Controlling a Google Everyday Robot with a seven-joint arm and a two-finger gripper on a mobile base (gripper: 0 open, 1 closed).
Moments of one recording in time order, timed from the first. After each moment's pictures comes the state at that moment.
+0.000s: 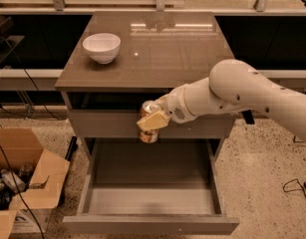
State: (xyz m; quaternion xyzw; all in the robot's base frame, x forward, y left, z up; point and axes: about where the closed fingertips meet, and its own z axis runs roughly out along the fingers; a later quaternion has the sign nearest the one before) arm 0.570 -0.006 0.781 -0.48 0.76 0.24 0.36
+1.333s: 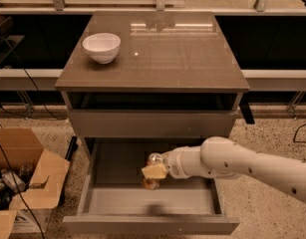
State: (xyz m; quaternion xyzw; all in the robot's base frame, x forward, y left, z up) arm 0.524 -0.019 0.585 -0.34 0.84 0.28 0.31
